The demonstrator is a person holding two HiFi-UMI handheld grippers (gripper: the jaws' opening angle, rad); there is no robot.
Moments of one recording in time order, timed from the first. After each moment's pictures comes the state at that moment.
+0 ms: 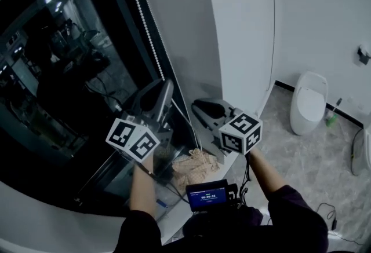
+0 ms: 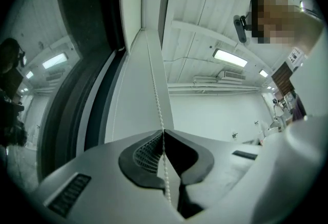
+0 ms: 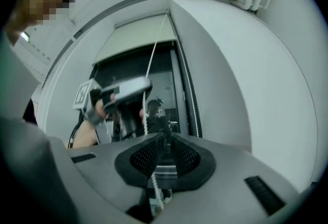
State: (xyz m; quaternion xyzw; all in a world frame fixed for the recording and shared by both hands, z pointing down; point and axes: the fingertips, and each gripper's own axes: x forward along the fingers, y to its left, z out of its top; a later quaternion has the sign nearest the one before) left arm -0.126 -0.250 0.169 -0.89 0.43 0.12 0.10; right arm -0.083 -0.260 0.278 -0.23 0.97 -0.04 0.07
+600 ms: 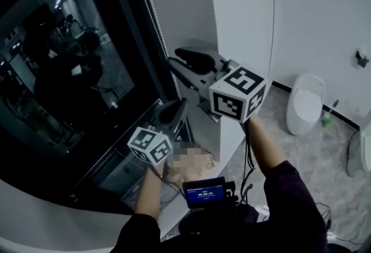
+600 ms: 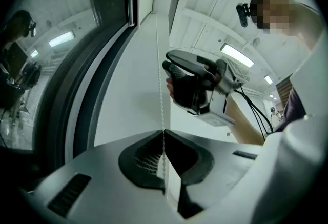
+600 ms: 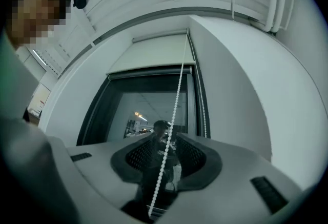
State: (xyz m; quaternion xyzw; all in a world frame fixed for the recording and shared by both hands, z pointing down) left arm -0.102 -0.257 0.269 -0.90 0.42 0.08 0.03; right arm -0.094 -0.249 0.108 -0.19 0.97 0.07 0.15
